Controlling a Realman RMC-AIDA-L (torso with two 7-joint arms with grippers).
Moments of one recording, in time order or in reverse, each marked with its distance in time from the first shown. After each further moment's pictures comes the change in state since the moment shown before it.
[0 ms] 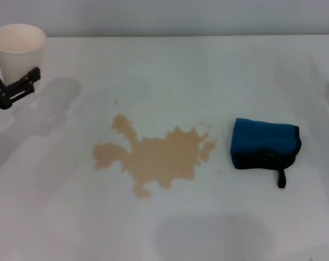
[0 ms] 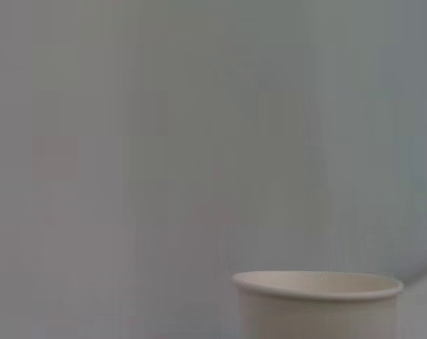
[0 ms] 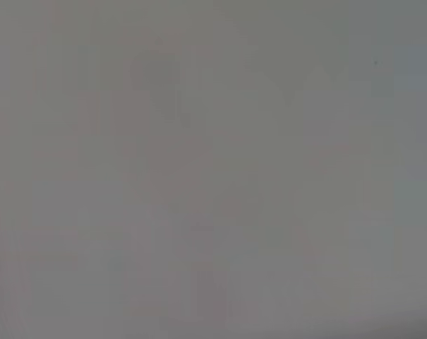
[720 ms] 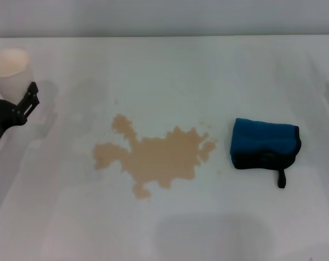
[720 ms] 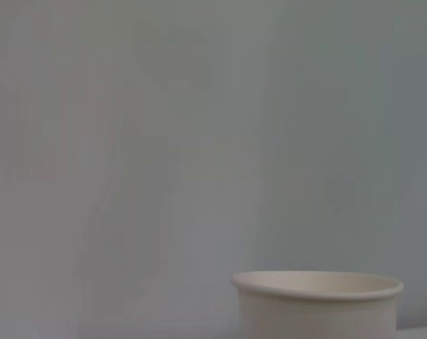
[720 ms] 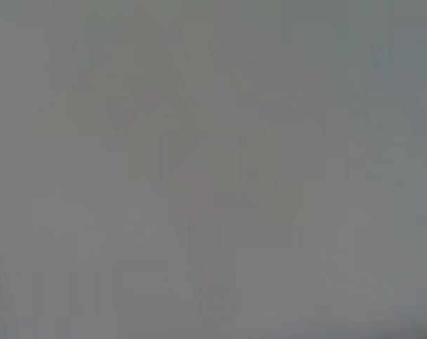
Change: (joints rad) left arm -0.103 -0.013 -0.013 -0.653 -0.583 -0.119 0.622; right arm 0.000 -0.001 0.000 -0.006 0.002 -0.002 0.003
